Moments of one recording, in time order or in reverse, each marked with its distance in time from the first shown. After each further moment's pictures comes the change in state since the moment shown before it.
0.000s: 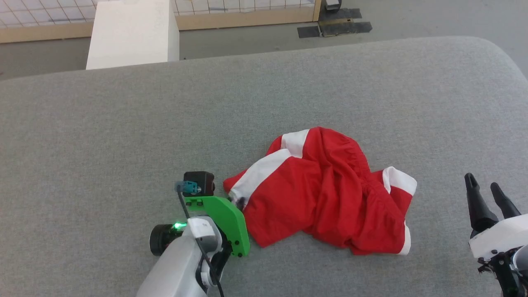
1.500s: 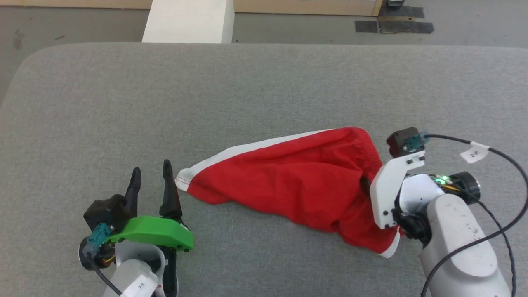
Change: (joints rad) left arm 0.199 0.074 0.215 -0.291 0.050 0.067 -0.536; right arm -0.372 0.001 0.385 0.396 -0.393 0.000 0.361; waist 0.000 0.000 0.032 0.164
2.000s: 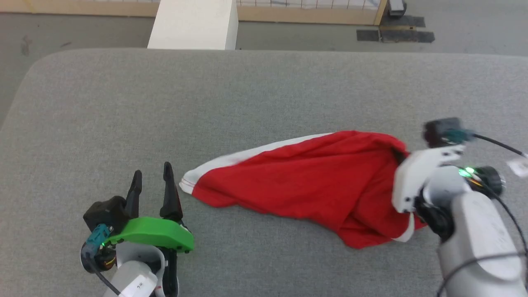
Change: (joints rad) left arm 0.004 -0.007 0.003 0.003 -0.022 0.000 0.010; right arm -0.006 0.000 -0.103 -0.008 0.047 0.000 -0.205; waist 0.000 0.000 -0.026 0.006
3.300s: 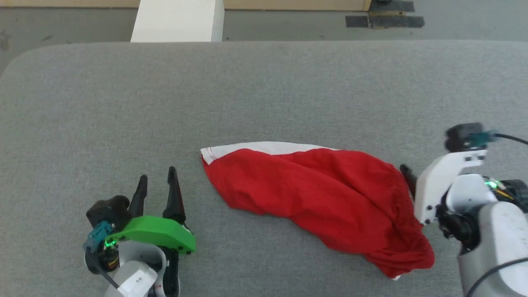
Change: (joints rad) left arm 0.000 0.012 -0.021 0.009 -0.052 0.005 0.045; right arm 0.104 -0.035 -0.052 -0.228 0.019 0.000 0.273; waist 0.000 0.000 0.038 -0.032
